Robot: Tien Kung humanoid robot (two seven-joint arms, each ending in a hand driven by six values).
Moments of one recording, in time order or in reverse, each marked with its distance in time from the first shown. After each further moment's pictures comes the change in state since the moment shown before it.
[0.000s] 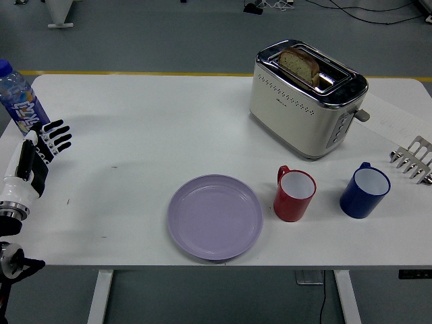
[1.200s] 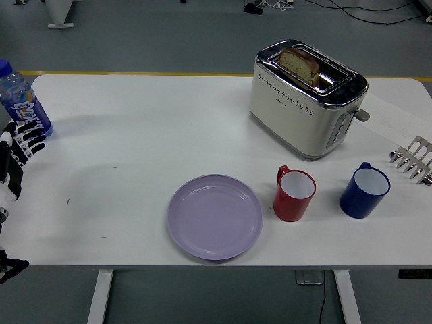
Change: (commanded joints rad) left arm 0.018 -0.021 -0.104 -0.006 0.097 0.020 0.009; right arm 0.002 0.000 0.002 0.000 0.002 -0.003 -0.003
